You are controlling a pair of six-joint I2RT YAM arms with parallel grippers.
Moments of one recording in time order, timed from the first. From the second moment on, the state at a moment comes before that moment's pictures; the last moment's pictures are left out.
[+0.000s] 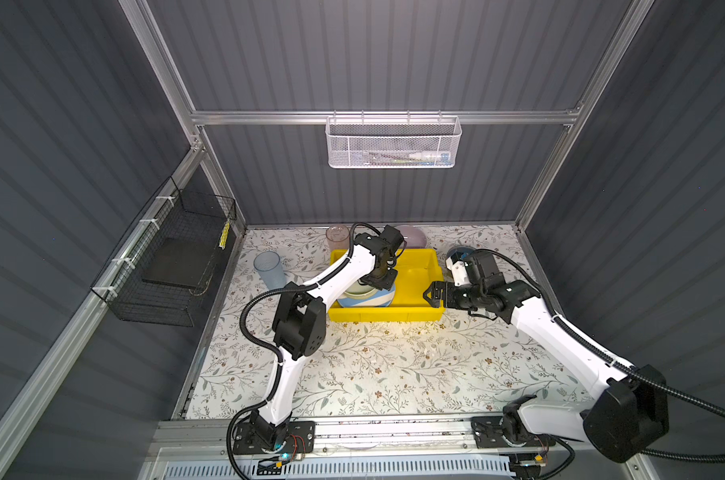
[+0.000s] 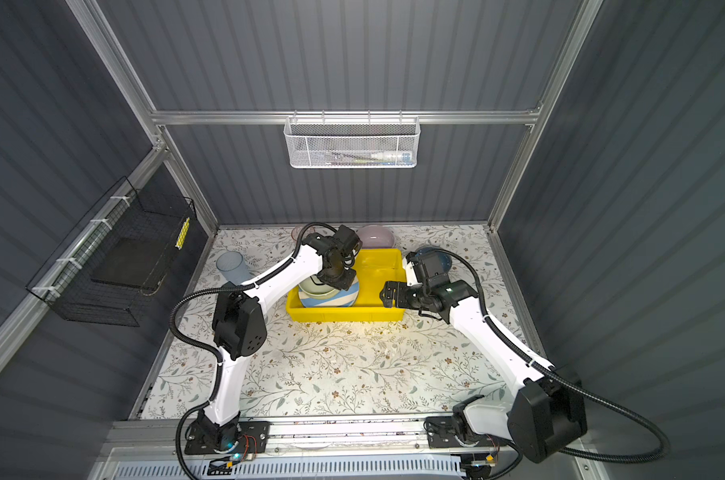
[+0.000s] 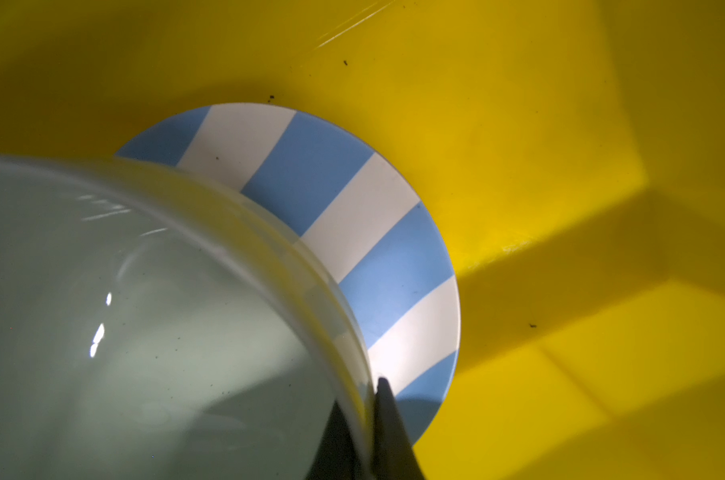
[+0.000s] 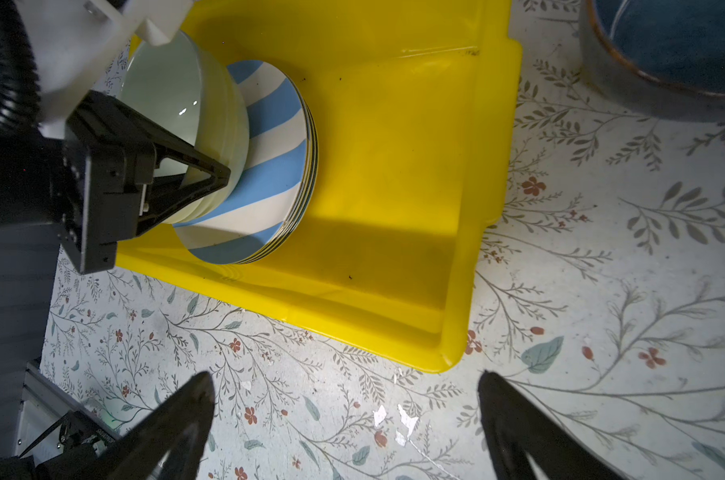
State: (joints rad) left arm -0.69 2.17 2.02 -1.13 -0.06 -0.15; right arm 0.40 1.28 1.02 -0.63 -0.21 0.42
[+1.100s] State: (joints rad) left arm -0.47 1.66 1.57 -0.99 -0.10 -0.30; right arm 0.39 1.37 1.05 -0.64 -0.12 0.42
